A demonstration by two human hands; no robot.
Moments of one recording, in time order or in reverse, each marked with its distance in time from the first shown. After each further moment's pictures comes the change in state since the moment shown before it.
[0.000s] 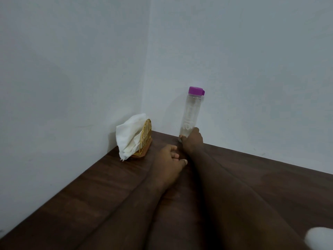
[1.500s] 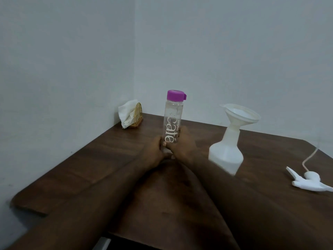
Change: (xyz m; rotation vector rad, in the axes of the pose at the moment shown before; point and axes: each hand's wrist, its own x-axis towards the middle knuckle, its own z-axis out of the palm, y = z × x) left_hand -0.169 0.047 -0.014 0.223 -0.167 0.070; right_hand -0.268 -0.006 -0.153 0.251 -0.197 -0.116
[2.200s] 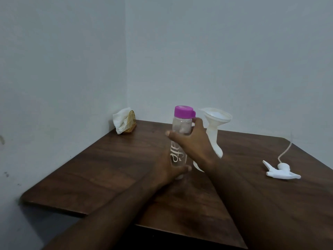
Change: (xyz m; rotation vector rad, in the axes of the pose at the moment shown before) left_hand -0.068 0.062 0.047 -0.084 0.007 0.142; right_hand -0.075 -0.048 -0.083 0.275 0.124 -0.088
